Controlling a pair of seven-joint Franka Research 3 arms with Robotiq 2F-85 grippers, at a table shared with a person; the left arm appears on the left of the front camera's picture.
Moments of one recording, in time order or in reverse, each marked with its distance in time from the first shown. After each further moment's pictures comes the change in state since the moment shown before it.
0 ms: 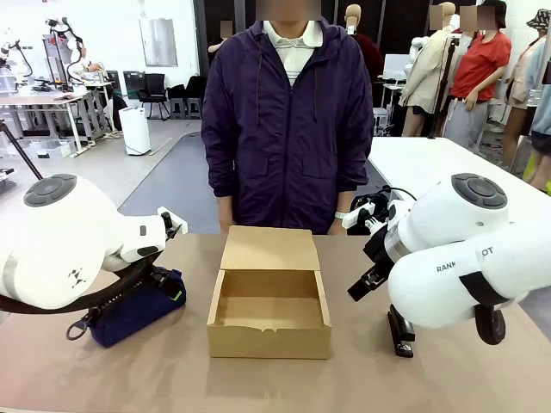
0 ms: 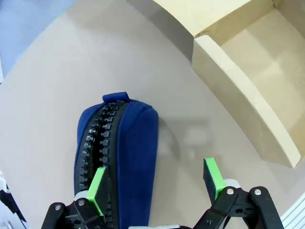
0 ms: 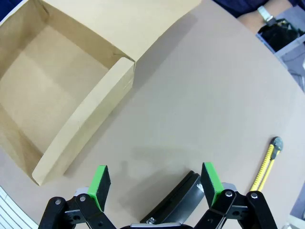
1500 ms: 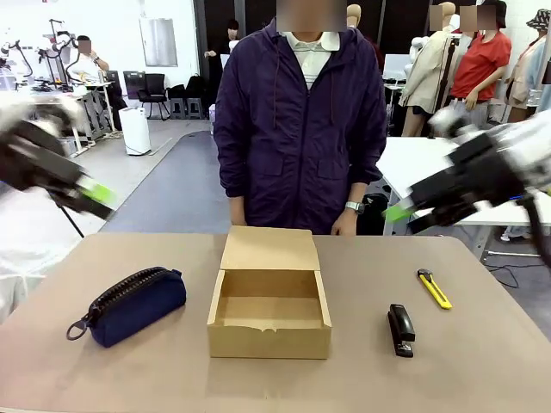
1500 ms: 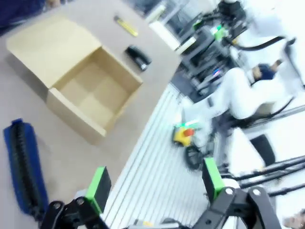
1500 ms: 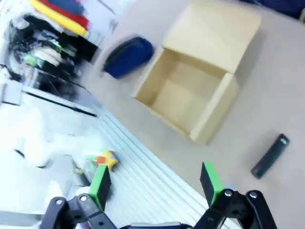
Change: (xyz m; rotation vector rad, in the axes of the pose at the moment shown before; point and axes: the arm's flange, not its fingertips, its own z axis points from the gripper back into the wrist) left arm -0.001 0.122 0.201 -0.952 -0.172 0.145; right arm -0.010 -0.064 0.206 0.683 -0.138 -0.412
